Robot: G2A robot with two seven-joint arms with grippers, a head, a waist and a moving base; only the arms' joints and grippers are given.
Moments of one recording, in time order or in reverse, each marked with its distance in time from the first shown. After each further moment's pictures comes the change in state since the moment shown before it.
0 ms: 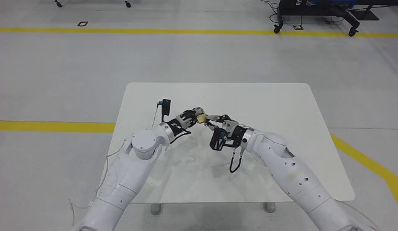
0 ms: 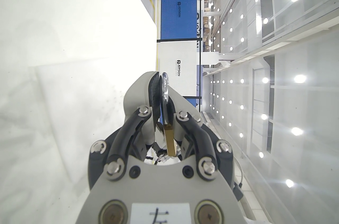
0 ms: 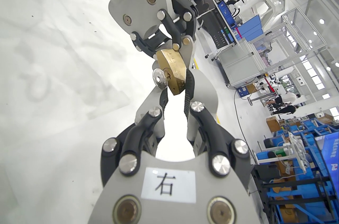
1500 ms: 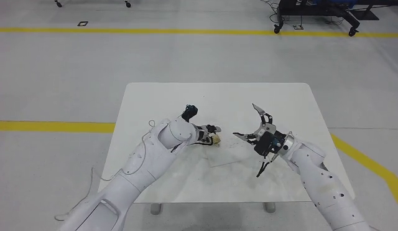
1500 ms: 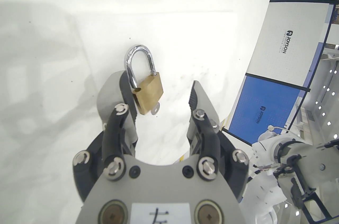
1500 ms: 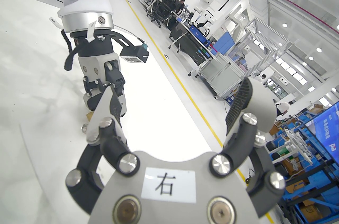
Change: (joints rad) left arm -0.237 -0.084 0.324 0.142 0.328 0.442 -0.115; right arm -0.225 0.090 0.331 -0.068 0.081 -0.046 -0.387
